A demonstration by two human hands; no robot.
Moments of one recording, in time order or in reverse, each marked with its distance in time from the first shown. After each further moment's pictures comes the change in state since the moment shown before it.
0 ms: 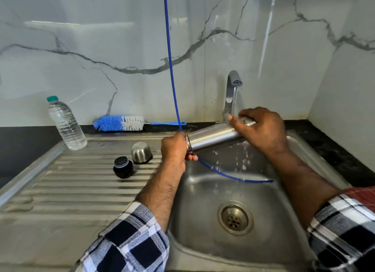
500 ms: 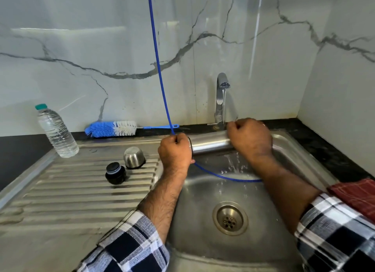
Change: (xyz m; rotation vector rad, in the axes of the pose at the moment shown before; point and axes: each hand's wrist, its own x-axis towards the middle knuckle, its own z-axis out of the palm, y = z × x) left_hand -0.015 -0.012 0.017 0.254 0.137 0.392; right_hand -0.003 -0.007 0.009 -0.274 -0.139 0.325
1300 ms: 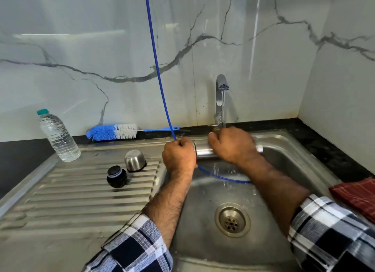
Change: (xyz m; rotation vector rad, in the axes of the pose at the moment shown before) left_hand -0.008 0.002 0.007 0.097 0.025 -0.054; right_hand -0.012 -0.021 0.016 -0.189 -0.176 -0.365
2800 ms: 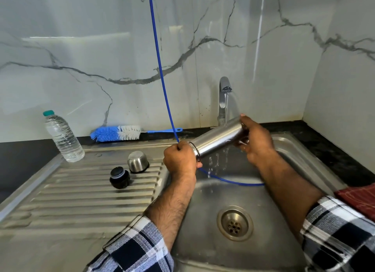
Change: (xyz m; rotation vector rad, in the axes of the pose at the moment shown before) left_hand -0.013 0.013 -0.008 -0.240 0.016 -0.161; right_hand 0.015 0.039 0.002 1.640 0.177 0.732
